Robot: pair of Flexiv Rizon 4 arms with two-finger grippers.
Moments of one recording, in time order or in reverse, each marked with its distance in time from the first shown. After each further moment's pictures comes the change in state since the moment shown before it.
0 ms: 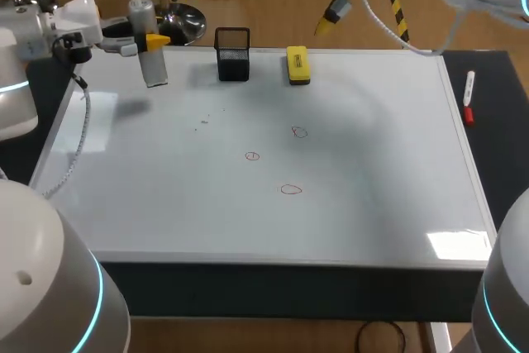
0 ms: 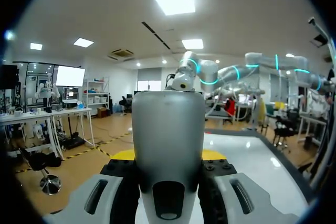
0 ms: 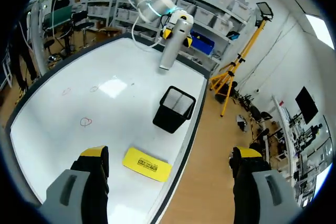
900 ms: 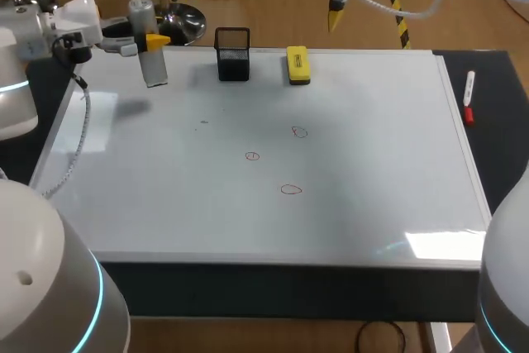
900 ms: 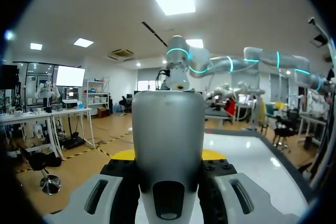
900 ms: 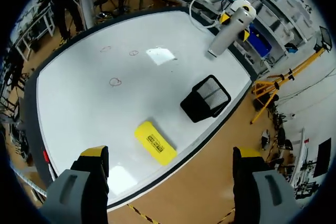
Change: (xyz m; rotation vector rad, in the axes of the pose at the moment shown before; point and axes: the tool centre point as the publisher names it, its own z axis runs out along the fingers) left arm 0.000 0.000 0.000 -0.001 0.000 0.000; right arm 0.001 -0.011 0.000 0.188 0.319 -0.315
